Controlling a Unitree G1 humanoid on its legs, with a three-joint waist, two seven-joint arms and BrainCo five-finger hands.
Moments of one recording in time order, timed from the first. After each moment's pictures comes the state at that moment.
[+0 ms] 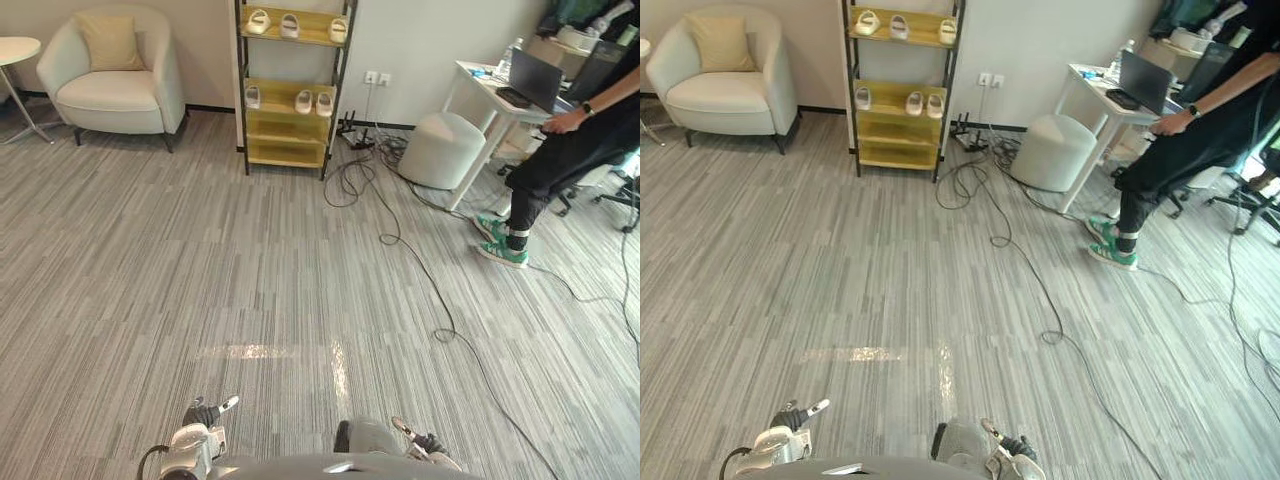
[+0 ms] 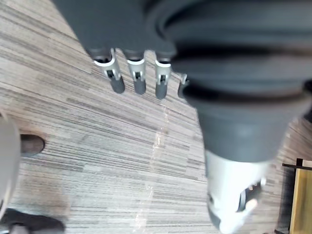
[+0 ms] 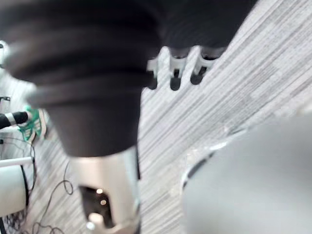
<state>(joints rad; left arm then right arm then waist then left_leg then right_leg) 0.03 0.02 0.23 1.00 -0.04 0.05 0.14 0.11 0.06 -0.53 0.91 0.19 0.02 -0.14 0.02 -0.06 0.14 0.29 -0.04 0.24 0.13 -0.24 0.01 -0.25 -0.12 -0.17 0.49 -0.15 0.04</state>
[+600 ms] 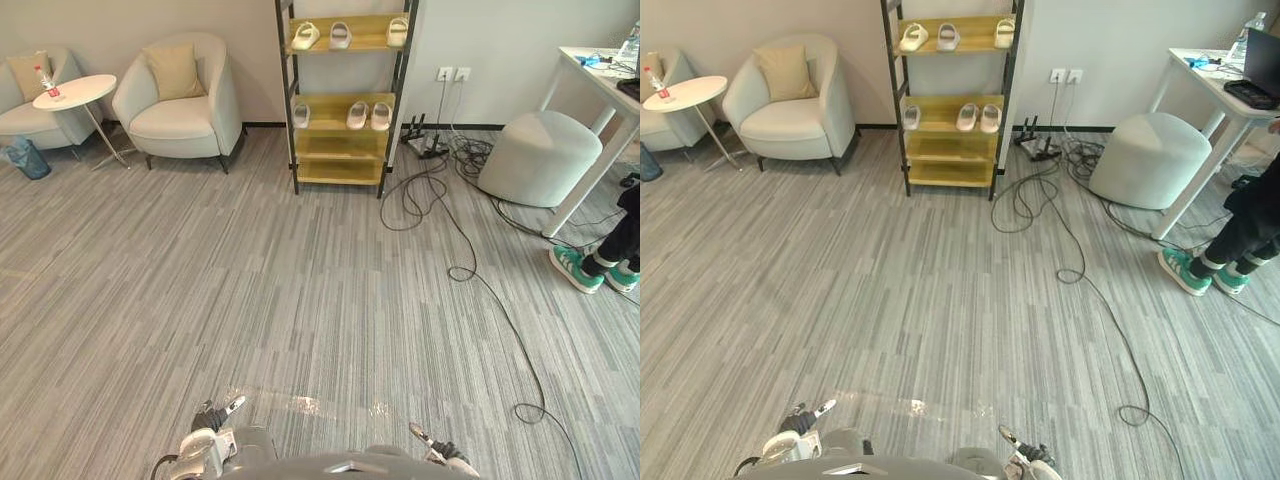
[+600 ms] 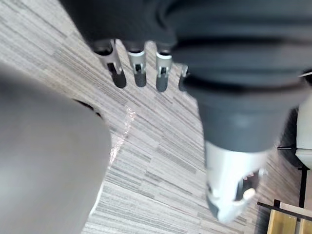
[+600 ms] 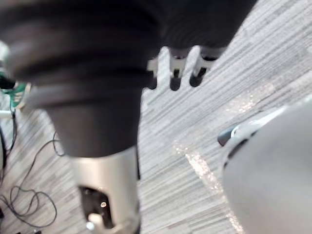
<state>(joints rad) 0.06 -0.05 0.30 0.96 -0.03 0.04 0.12 0.12 0.00 -0.49 0.92 0.24 0.03 -0.15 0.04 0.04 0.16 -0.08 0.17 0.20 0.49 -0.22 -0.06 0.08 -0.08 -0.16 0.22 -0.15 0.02</state>
